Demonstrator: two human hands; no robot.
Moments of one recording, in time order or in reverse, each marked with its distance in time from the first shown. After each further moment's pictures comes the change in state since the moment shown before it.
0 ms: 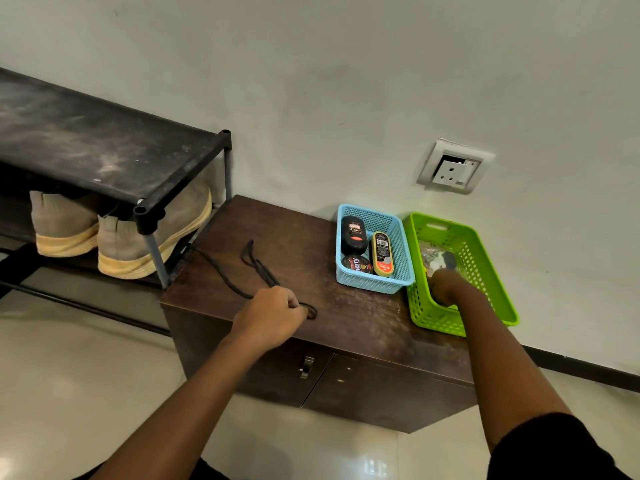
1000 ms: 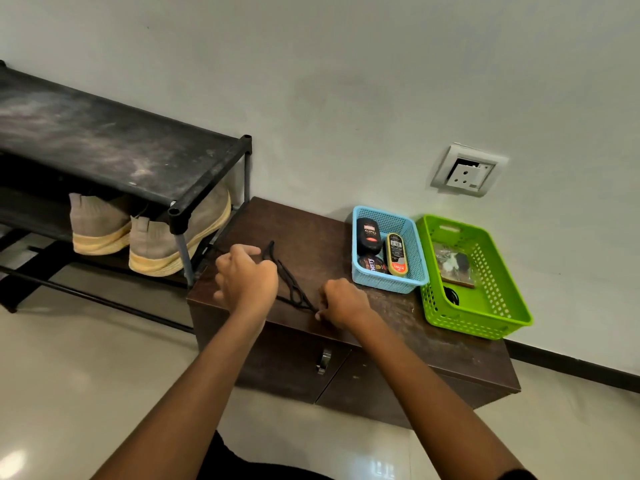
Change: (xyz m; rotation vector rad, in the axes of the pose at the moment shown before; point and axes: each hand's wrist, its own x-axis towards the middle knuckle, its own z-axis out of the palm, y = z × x) left_hand 0.003 -0.007 -0.041 -0.459 0.543 -0.453; right_hand -0.097 -0.182 0.031 0.061 -0.013 -0.463
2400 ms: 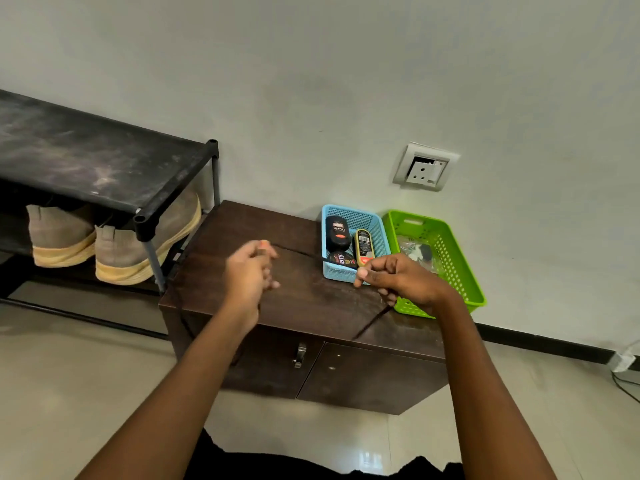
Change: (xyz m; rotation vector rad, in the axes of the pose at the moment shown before) left_hand -0.016 0.009 0.015 -0.610 -0.436 0.110; right_hand -0.094 0.090 -0.088 0.929 -0.023 -0.173
